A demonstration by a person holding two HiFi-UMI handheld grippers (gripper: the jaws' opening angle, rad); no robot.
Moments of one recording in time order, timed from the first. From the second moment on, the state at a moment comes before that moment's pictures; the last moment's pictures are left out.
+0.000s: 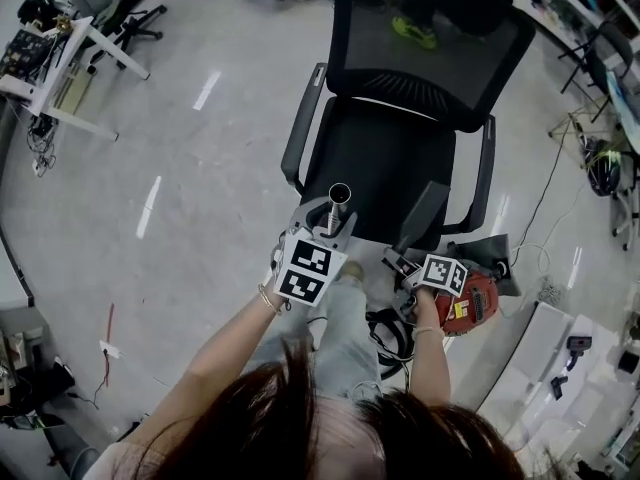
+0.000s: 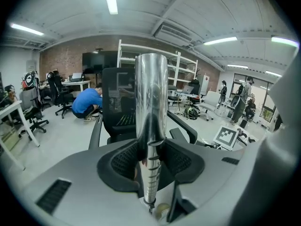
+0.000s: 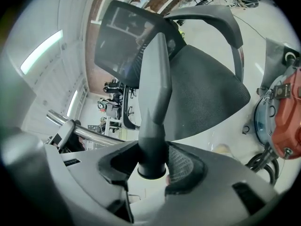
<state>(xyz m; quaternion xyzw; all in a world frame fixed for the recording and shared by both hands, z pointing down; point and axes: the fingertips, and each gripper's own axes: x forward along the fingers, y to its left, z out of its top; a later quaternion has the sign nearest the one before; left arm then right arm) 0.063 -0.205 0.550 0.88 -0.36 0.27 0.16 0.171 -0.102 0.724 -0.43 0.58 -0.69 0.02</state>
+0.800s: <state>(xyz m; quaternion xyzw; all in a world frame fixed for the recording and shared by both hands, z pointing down) 0.033 -0.160 0.530 0.90 -0.32 0.27 0.16 0.129 -0.078 0.640 -0.47 0.59 -0.65 0.08</state>
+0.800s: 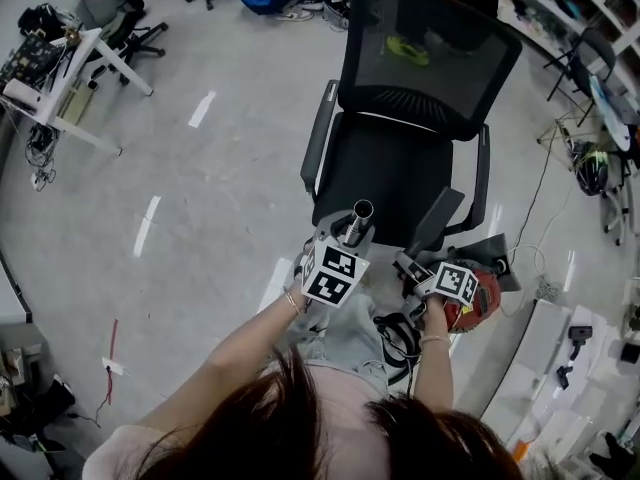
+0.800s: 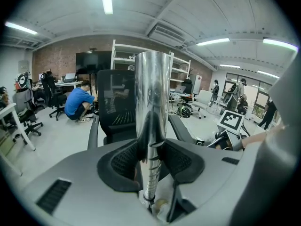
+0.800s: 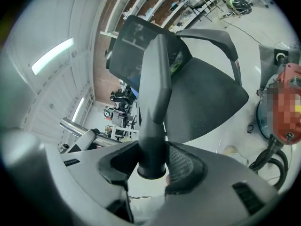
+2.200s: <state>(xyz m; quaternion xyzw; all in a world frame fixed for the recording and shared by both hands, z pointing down) 0.022 -0.107 0.512 0.92 -0.27 0.26 0.14 0.099 -0.072 0.543 -0.47 0.65 -0.58 0.12</state>
